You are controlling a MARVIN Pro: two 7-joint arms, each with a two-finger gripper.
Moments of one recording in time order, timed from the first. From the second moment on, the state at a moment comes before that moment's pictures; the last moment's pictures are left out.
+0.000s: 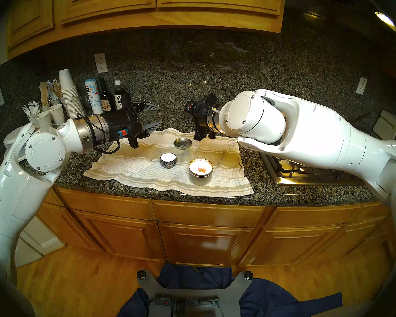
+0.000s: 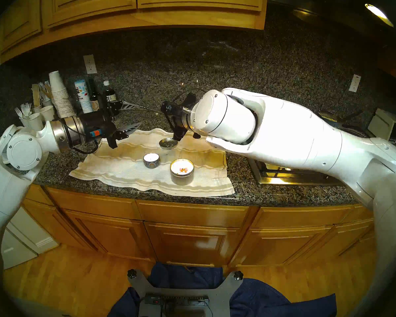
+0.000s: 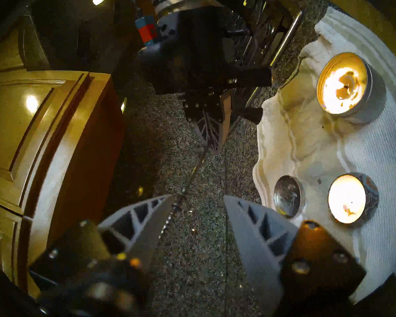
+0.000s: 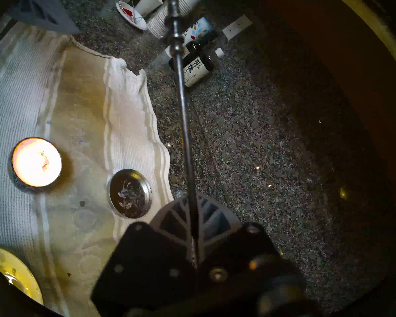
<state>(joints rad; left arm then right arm) 1.45 -0.66 -1.62 -2.02 0.22 -0.27 -0.62 -0.20 -0.85 0.15 -1.91 0.56 0.80 -0.05</state>
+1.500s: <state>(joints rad) 1.26 -0.62 -1.56 -1.95 0.01 -0.02 -0.84 -0.15 -0.85 0.02 -1.94 0.39 0.77 -0.05</state>
